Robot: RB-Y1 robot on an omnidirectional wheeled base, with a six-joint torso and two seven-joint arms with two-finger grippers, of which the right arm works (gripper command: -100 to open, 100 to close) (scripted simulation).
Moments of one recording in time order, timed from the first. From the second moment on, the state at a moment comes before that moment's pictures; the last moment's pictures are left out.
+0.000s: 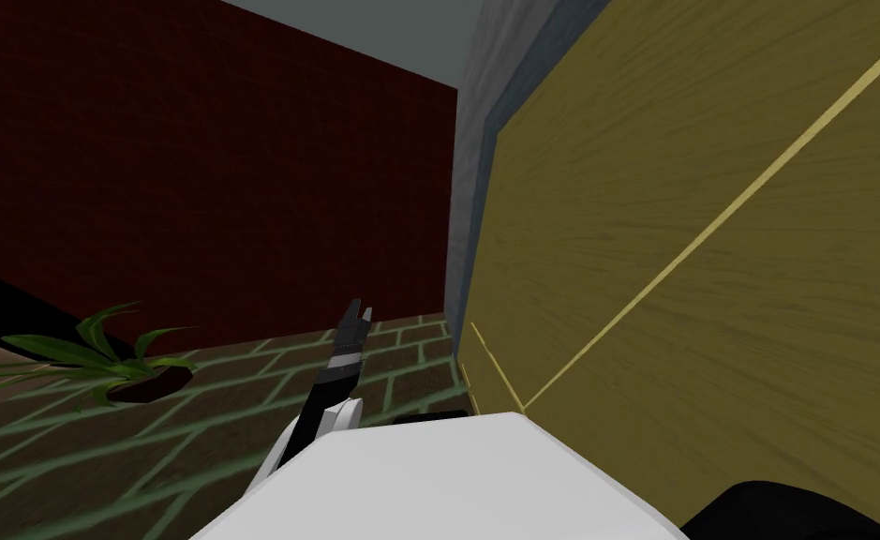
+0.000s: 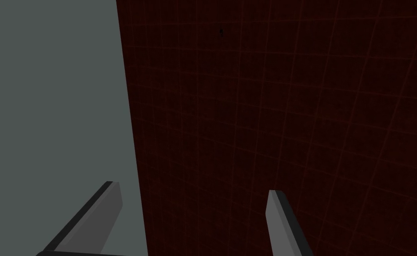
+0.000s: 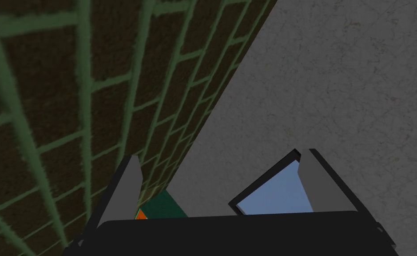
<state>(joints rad) 0.60 -0.36 0.82 -1.10 -3.81 -1.14 0.20</state>
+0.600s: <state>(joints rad) 0.59 -0.36 0.84 -1.06 -3.94 -1.17 0.20</state>
